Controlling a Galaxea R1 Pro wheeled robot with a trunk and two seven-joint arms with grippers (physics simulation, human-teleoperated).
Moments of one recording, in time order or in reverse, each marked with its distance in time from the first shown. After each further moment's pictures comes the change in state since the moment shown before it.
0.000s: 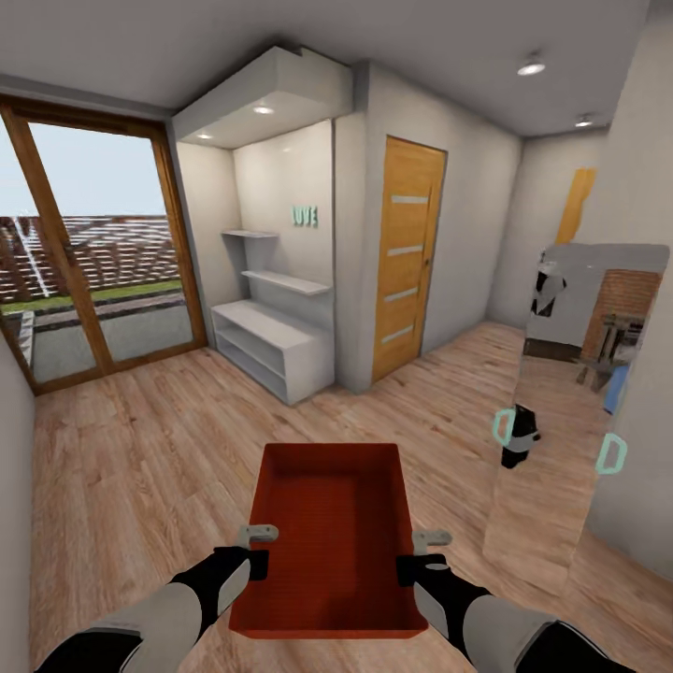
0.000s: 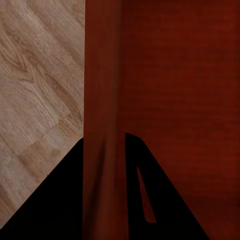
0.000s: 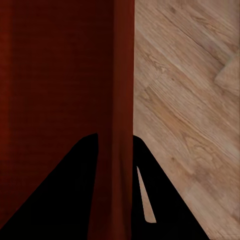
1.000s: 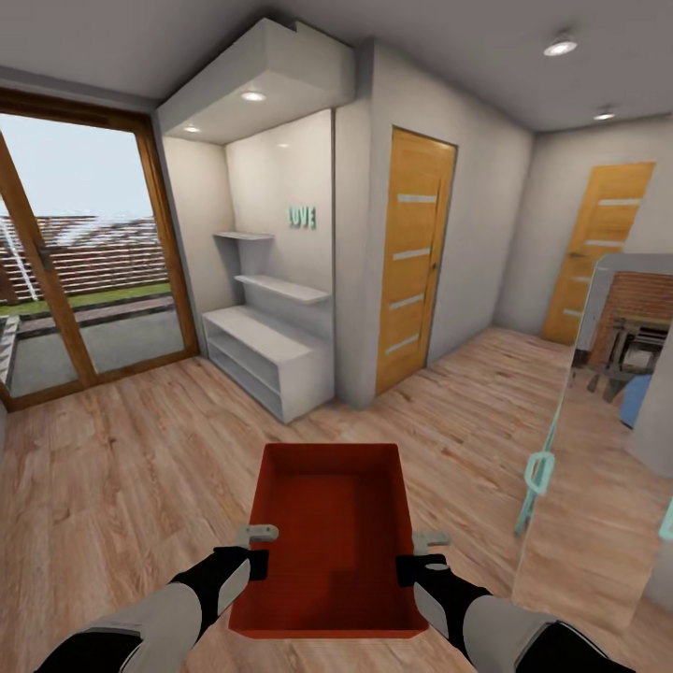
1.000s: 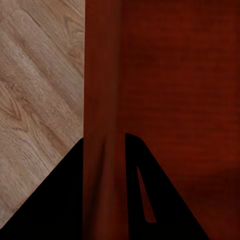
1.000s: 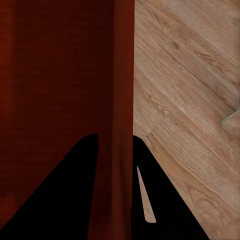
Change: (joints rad) left arm 0.000 0.000 0.000 0.000 0.000 0.000 0.000; right arm 0.000 0.000 -0.001 0.000 0.000 0.000 0.000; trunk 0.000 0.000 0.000
